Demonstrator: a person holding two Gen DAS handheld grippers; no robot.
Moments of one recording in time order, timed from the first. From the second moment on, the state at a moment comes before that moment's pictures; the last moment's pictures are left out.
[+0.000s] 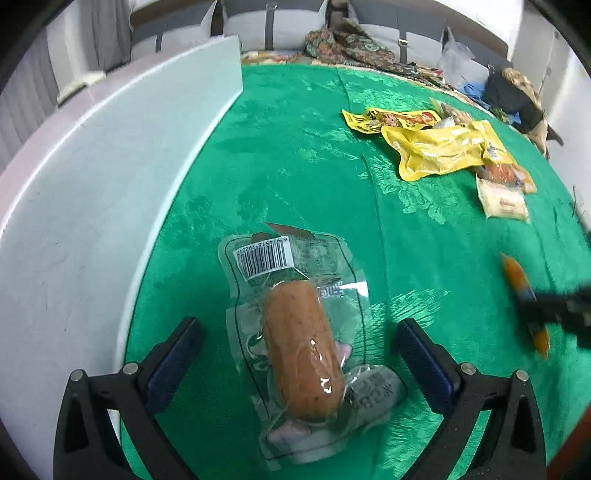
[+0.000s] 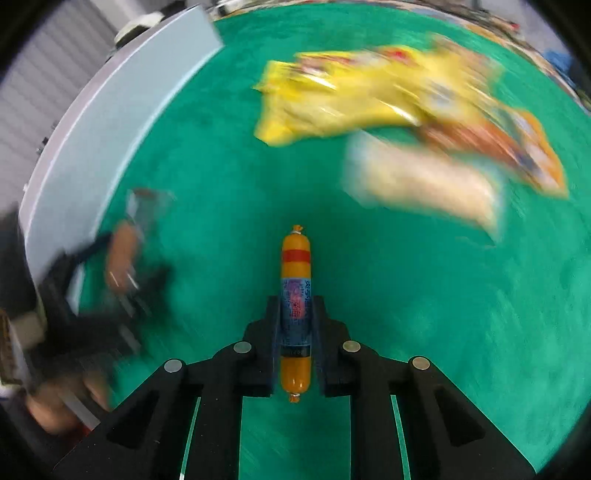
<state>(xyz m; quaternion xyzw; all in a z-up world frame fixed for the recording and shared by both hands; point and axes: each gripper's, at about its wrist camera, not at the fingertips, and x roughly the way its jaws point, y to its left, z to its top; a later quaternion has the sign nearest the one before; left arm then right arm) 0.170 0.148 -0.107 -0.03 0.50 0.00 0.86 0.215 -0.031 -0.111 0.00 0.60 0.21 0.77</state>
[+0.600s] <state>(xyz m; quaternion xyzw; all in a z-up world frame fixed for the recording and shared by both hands) 0.123 0.152 -0.038 -0.21 0.42 -0.09 0.88 0.149 -0.145 -0.103 0.17 0.55 0.18 0.80</state>
